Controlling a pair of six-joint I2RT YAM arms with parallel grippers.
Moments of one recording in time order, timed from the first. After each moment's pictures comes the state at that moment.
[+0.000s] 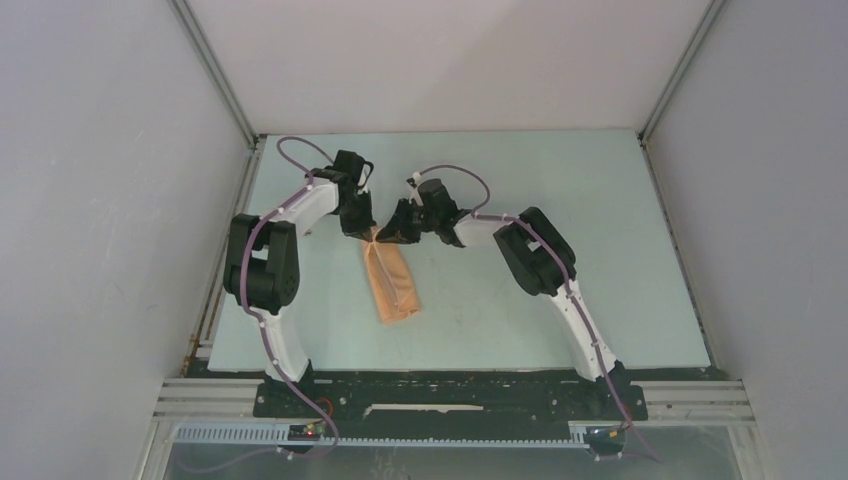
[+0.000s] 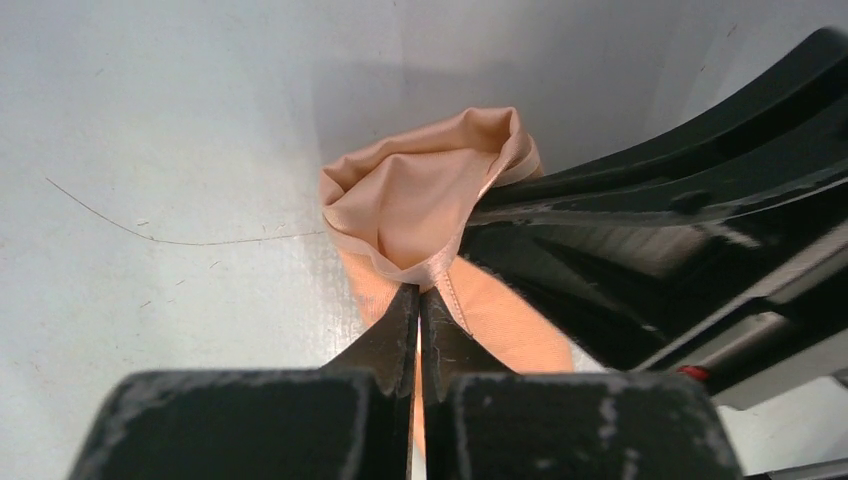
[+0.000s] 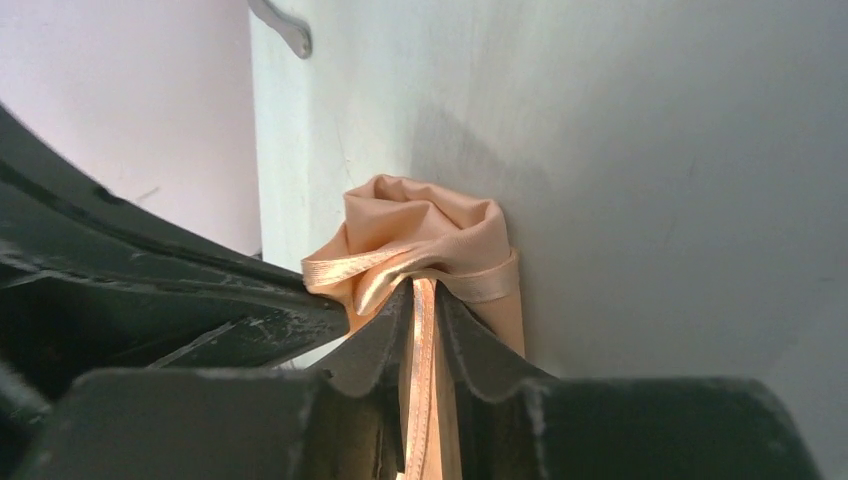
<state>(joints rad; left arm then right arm) -0.23 1.91 1.42 -0.74 0.09 -0.38 0.66 2.44 1.66 0.29 -0.58 0.95</state>
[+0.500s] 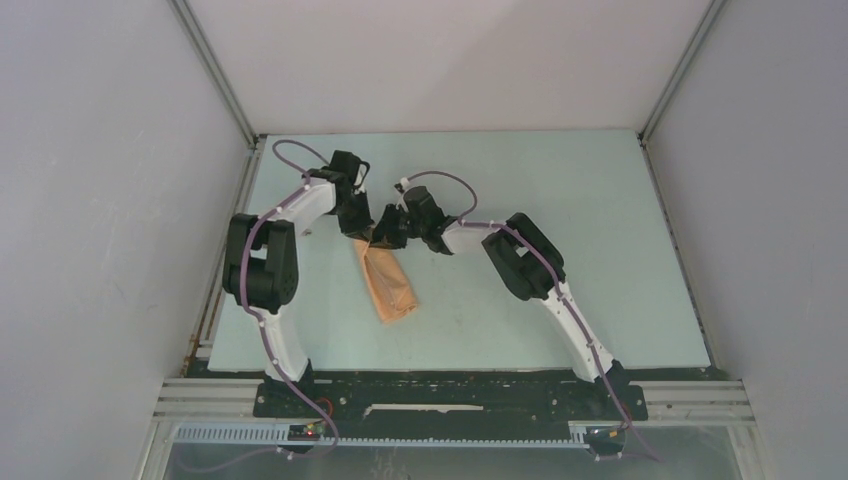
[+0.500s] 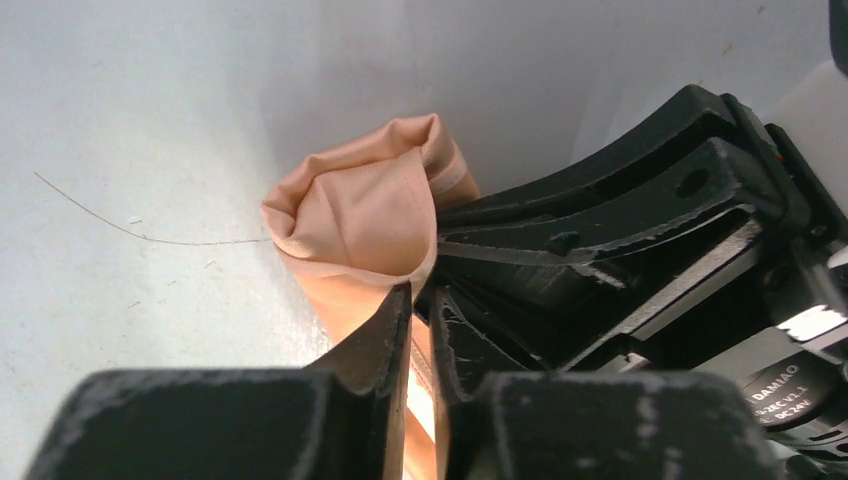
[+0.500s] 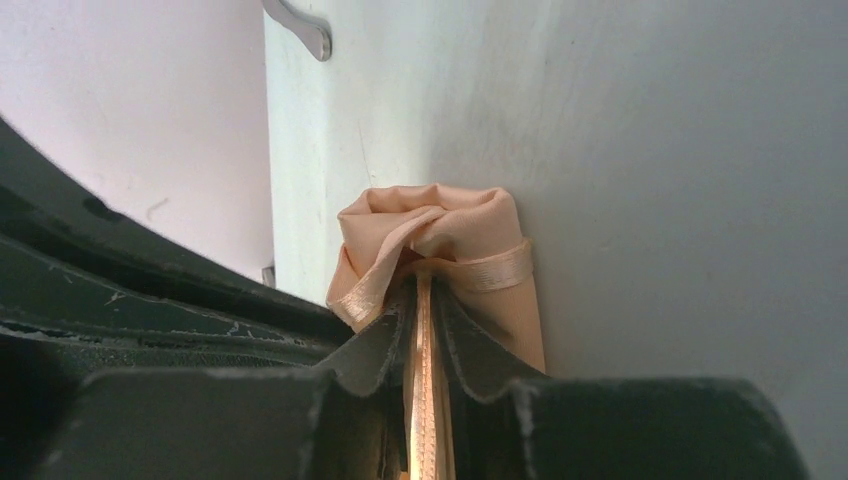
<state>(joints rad) -0.22 1.91 1.41 -0.74 0.12 -0.41 0.74 2.50 1.73 0.30 -0.50 1.01</state>
